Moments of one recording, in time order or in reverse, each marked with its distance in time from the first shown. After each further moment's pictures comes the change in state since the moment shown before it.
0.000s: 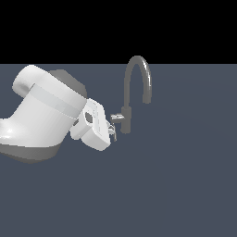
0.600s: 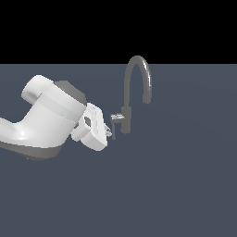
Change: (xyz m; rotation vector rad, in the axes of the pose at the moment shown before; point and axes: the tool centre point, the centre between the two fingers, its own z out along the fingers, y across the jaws) arm -0.028 -0.022 0.018 -0.009 -0.013 -0.003
